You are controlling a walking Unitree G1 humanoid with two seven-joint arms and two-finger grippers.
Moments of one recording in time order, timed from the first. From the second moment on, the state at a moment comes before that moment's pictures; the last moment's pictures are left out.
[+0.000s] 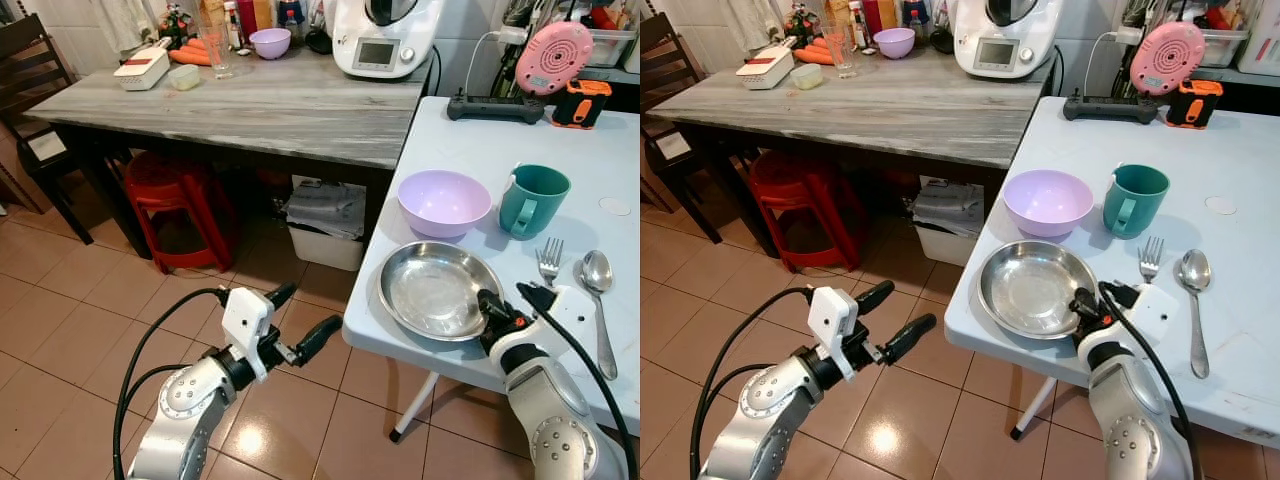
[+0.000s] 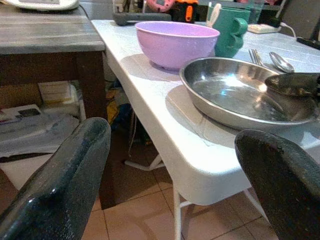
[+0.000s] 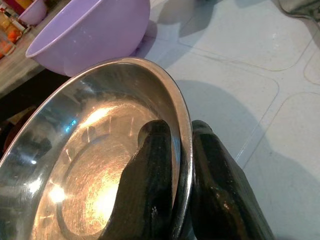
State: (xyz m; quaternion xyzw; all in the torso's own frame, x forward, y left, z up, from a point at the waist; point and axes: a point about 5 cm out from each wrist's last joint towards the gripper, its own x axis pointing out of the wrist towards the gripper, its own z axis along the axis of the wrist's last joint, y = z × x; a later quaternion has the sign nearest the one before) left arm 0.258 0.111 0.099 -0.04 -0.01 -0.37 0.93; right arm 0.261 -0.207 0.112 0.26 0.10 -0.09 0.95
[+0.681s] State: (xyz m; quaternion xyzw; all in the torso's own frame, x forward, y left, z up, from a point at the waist) left arm 0.287 0.142 0.092 -0.06 0.02 -0.18 0.98; right arm 0.256 -0.205 0.120 0.20 0.06 -0.12 0.97
